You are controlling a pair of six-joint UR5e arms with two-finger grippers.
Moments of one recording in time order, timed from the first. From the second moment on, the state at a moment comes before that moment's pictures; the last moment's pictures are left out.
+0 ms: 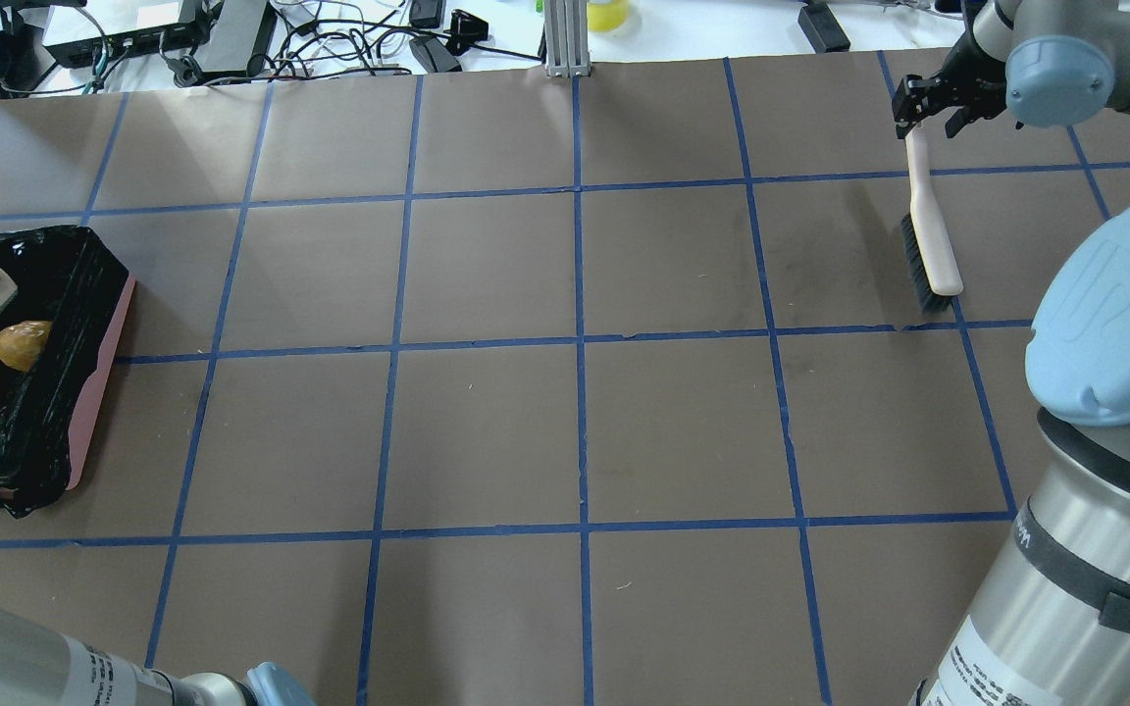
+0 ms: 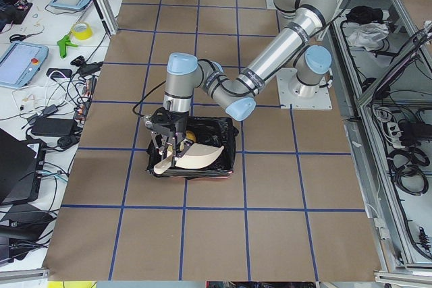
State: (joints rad) left arm -0.82 -1.97 -1.52 -0.57 1.92 -0.28; right arm 1.27 -0.90 1.25 -2.08 -1.48 -0.29
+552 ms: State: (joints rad) left arm -0.85 -1.95 -1.53 -0.35 1.94 -0.07; right arm 1.33 -1.10 1.25 -1.76 -1.48 -0.27
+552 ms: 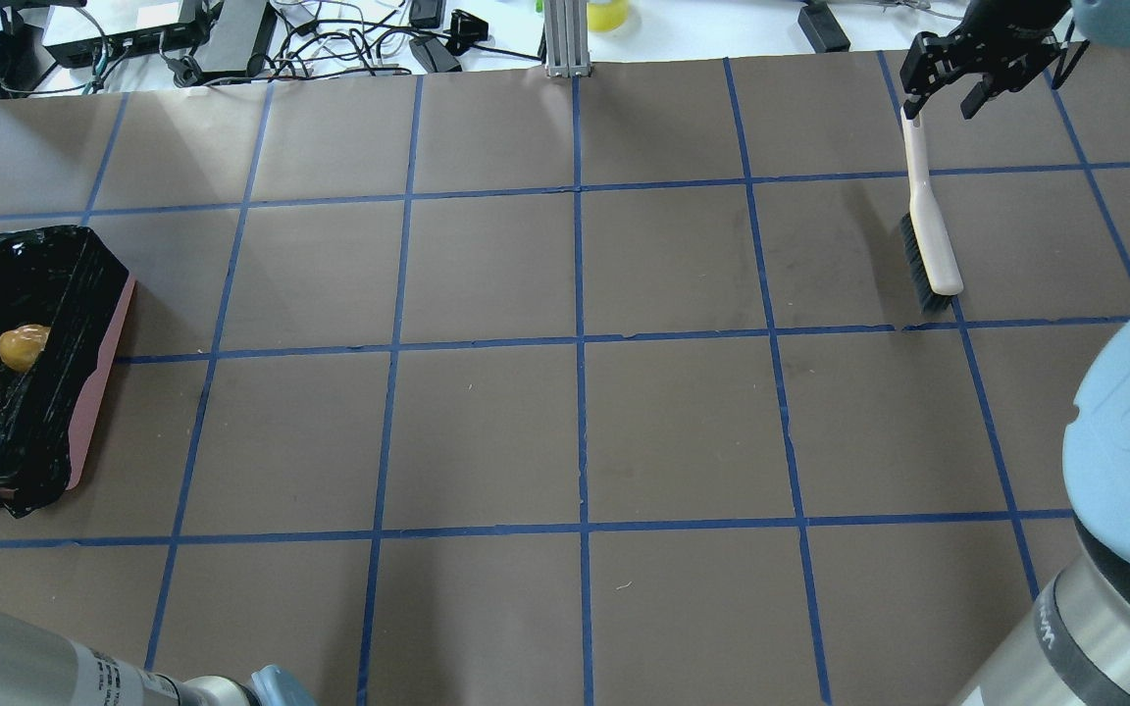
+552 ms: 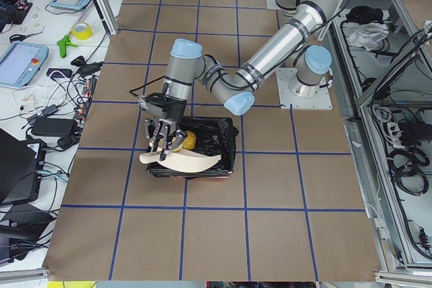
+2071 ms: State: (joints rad) left arm -1.14 -1.77 -1.55 -0.82 1.94 -0.40; right arm 1.52 -1.47 1.42 -1.57 -1.52 -0.15
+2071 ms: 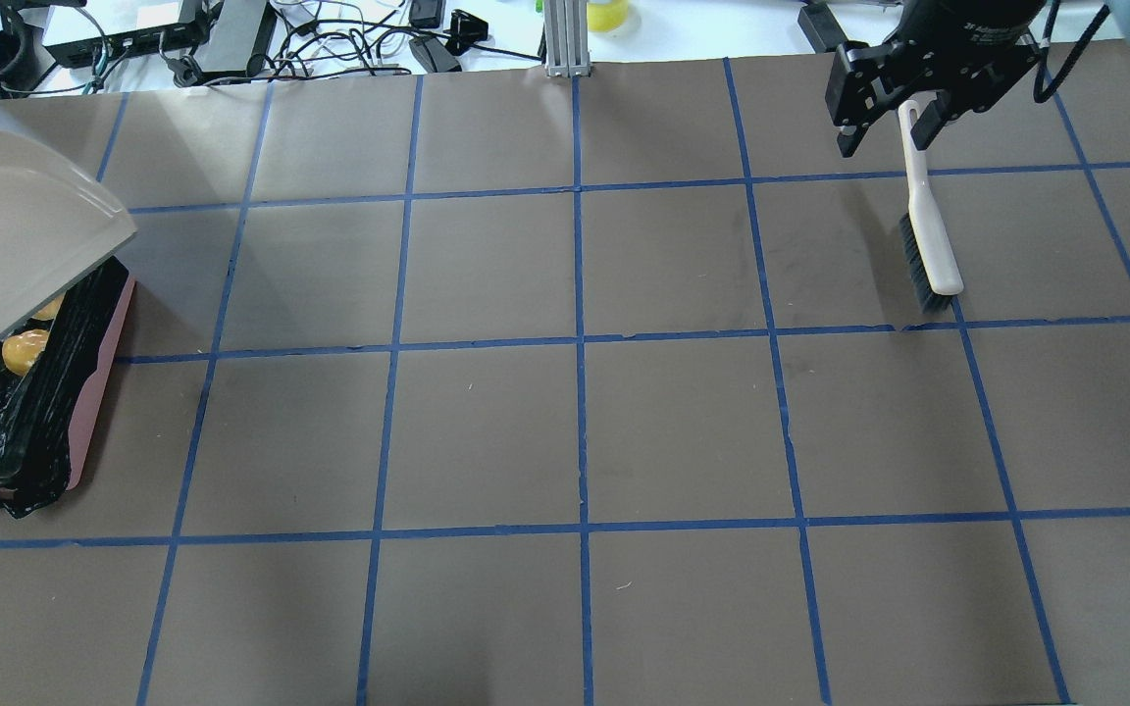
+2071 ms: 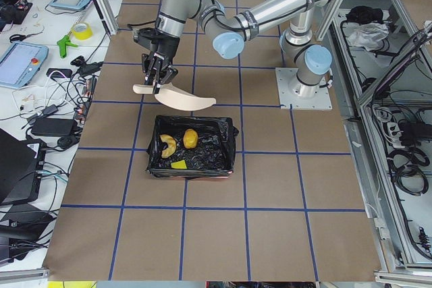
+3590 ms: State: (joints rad) left arm -1.40 -2.05 -1.55 -0.92 1.73 -1.29; right arm 1.54 -1.51 1.47 -1.56 -1.57 -0.14
